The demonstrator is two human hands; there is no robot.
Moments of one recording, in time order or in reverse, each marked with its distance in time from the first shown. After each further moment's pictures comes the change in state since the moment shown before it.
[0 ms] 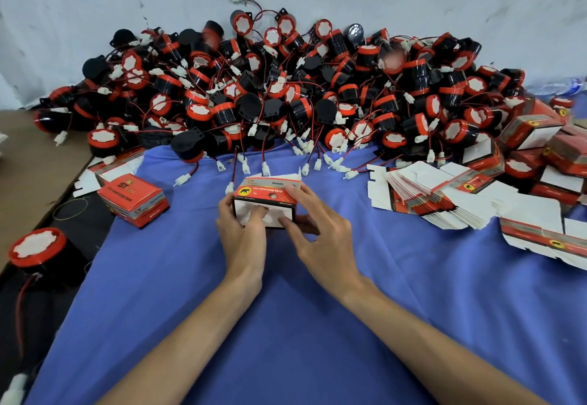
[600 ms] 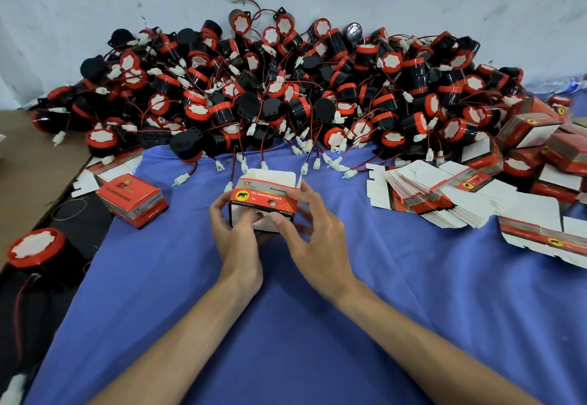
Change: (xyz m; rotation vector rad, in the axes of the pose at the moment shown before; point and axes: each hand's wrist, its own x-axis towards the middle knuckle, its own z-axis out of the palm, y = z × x) left_hand 0.000 -0.002 -0.002 -0.298 0.011 -0.033; right_hand 0.000 -0.013 0.000 0.079 -0.130 0.286
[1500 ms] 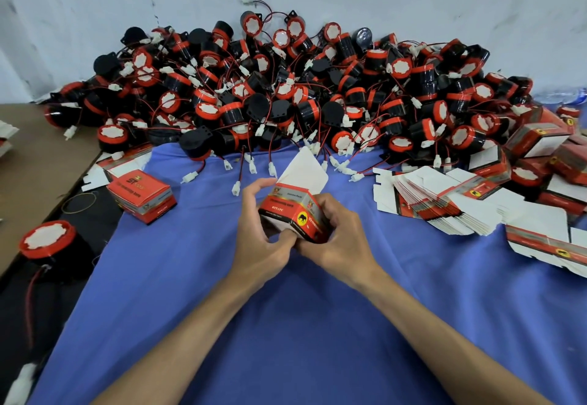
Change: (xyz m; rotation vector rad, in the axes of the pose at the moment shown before) left_hand -0.006 0.006 -0.007 0.433 -0.488 0.467; right_hand 0.009 -0.005 -0.028 0.079 -0.197 0.141
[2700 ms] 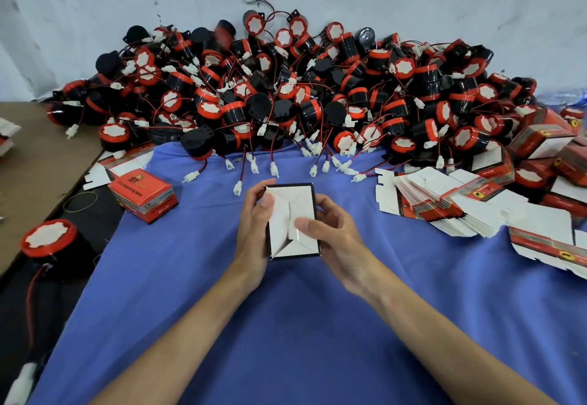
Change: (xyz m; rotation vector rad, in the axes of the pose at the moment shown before) left_hand 0.006 0.011 0.000 -0.310 0.021 -0.387; right_hand 0.004 -0.005 0.003 0.736 -0.176 0.329
